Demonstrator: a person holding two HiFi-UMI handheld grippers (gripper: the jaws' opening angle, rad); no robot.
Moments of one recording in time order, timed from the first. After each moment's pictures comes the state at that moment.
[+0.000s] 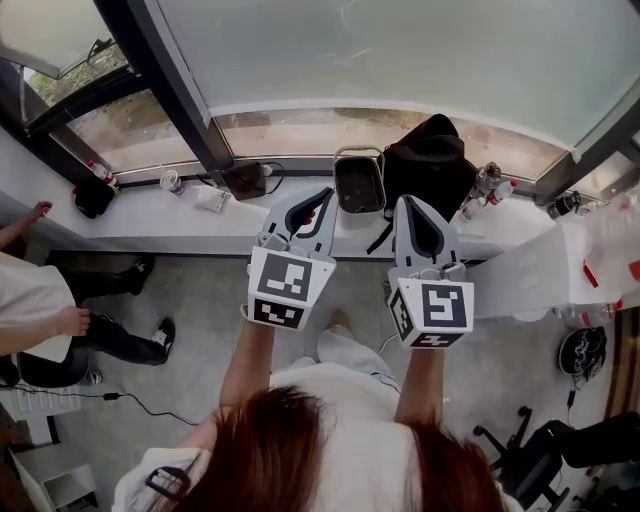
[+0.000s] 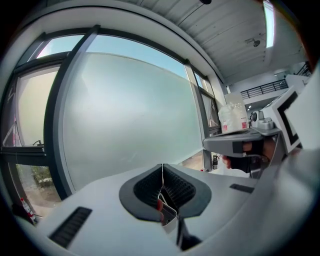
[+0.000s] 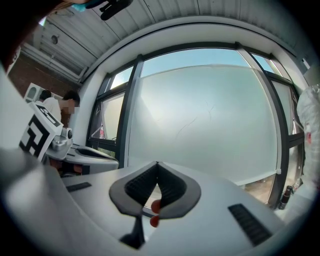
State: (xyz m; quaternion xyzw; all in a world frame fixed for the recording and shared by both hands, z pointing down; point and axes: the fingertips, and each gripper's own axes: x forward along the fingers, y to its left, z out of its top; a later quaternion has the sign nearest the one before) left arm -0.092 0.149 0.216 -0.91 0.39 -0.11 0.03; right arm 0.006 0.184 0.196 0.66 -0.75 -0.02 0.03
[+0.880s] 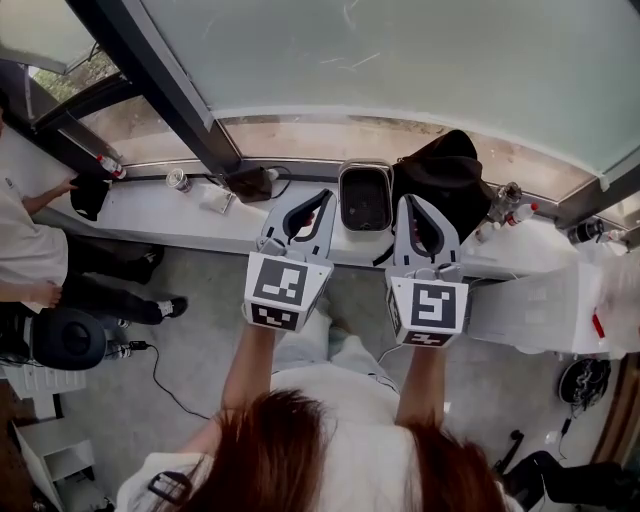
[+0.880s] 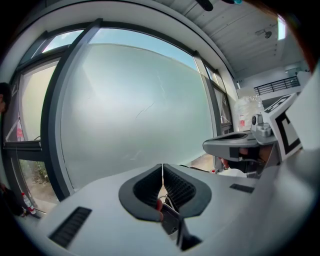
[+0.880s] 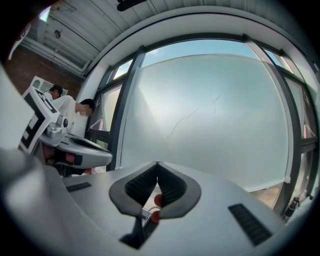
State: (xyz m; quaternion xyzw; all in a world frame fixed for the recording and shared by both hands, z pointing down) left arm -0.043 0.059 0.236 -0.89 0.43 -0.12 0.01; right arm 0.066 0.080 0.224 0.64 -0.77 -0.03 0.06
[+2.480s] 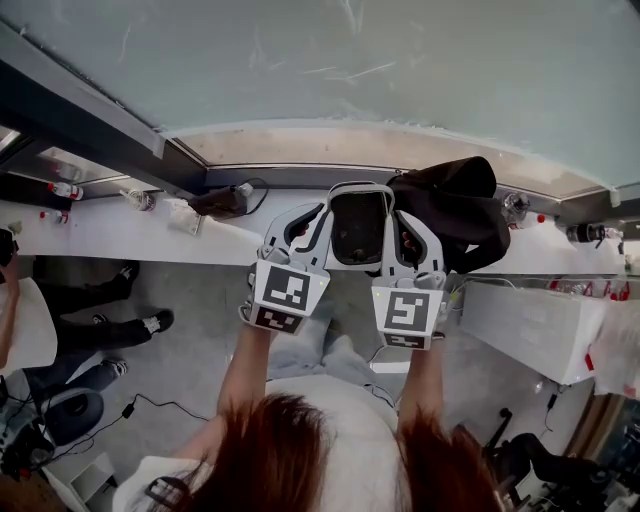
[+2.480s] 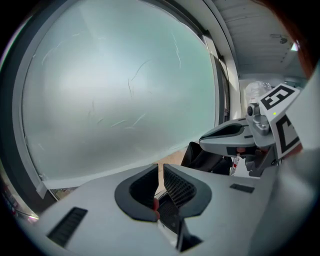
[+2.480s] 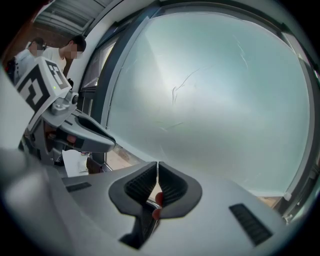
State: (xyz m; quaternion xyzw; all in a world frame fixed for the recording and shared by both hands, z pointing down) left arm -0.025 -0.142 0.375 -0.91 0.36 -0.21 -0.06; right arm 0.071 -0.119 0.359 0.63 -0.74 0.00 0.24
